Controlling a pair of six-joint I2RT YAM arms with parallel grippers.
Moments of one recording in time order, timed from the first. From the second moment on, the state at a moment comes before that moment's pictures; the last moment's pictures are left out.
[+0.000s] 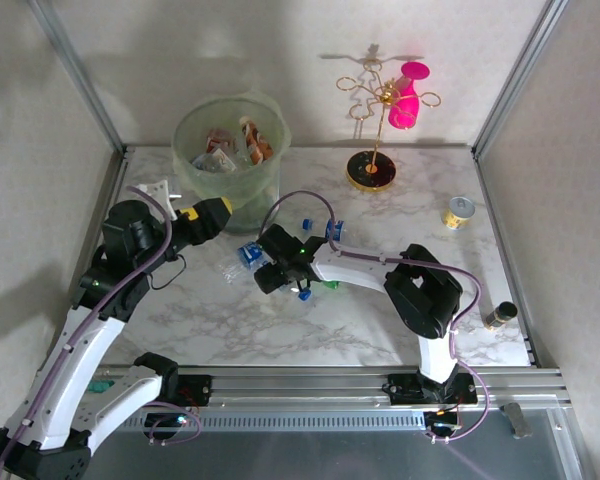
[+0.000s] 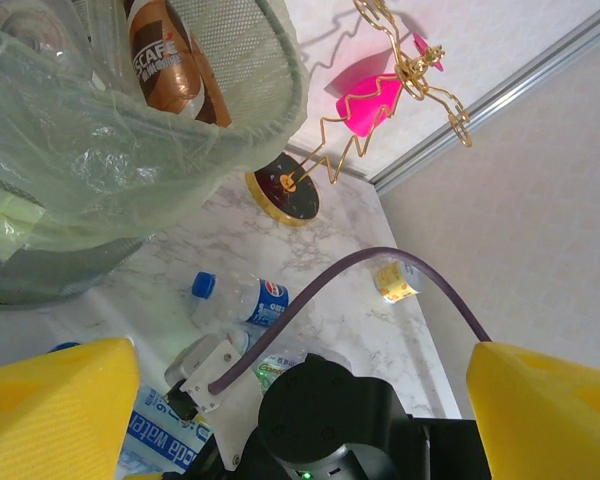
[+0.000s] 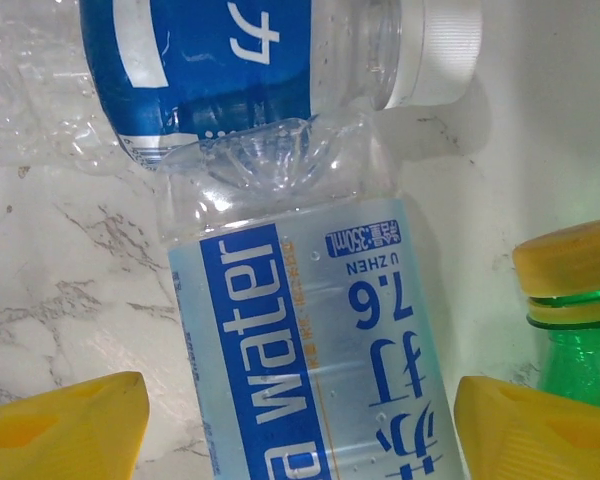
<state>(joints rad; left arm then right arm) -0.29 0.83 1.00 -0.44 0.26 -0.69 0.99 1.92 1.32 -0.47 0.10 0.27</state>
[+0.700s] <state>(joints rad) -0.29 0.86 0.99 -0.43 0.27 -0.69 1.04 1.78 1.23 -0.47 0.16 0.26</state>
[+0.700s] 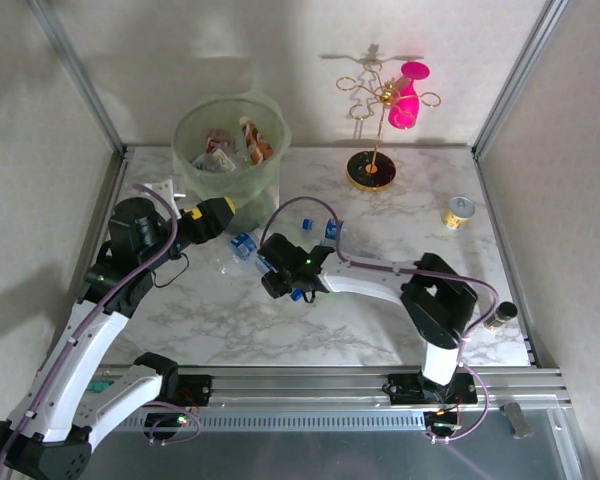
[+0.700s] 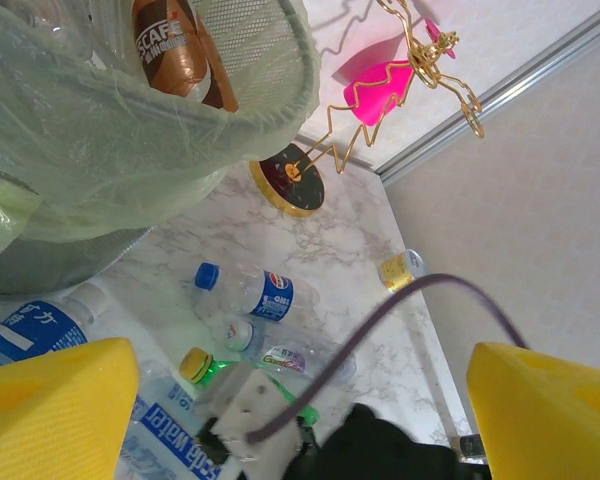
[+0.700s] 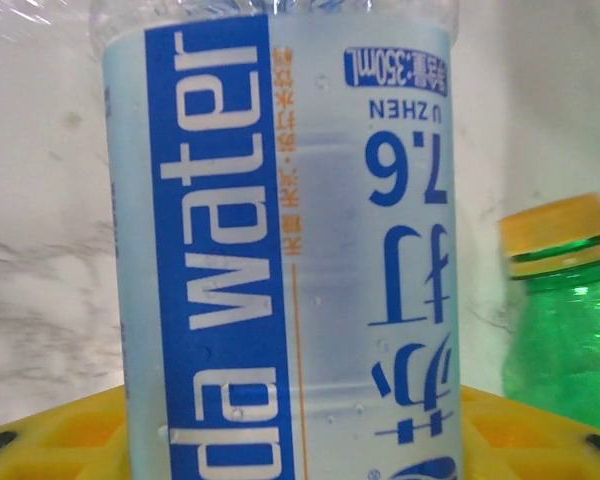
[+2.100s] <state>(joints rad) -0.60 1.03 0.90 -0.17 0.24 -0.82 1.04 1.26 1.03 -0.24 0.12 0.33</state>
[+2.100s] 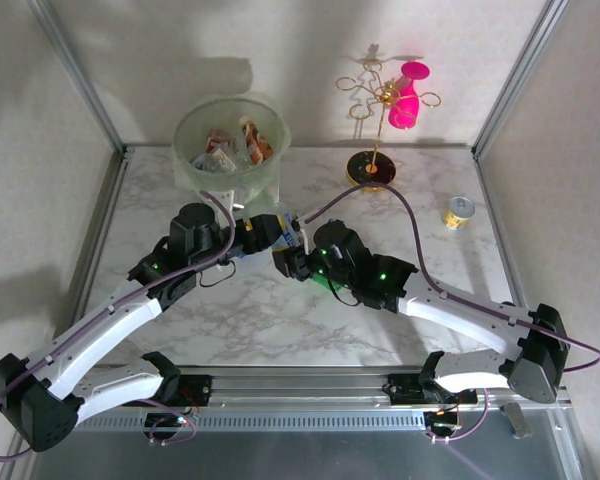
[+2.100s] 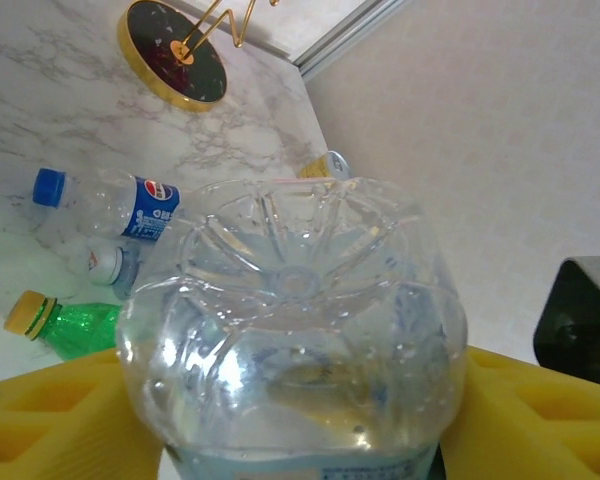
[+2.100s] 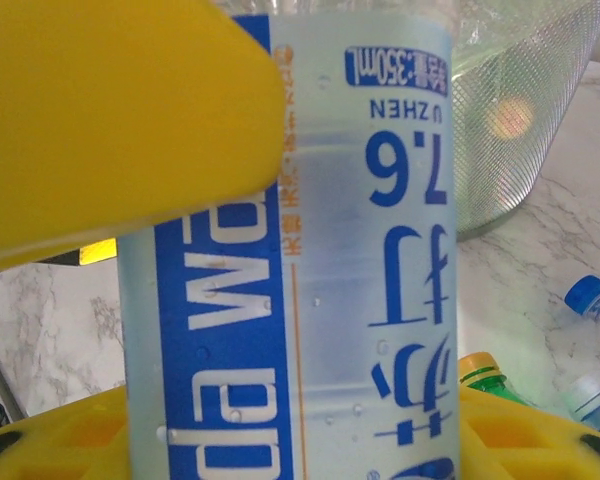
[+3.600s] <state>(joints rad) -0.31 1.36 1.53 -0.33 -0.12 -0.79 1.03 1.12 0.99 -0.28 0.21 0.34</state>
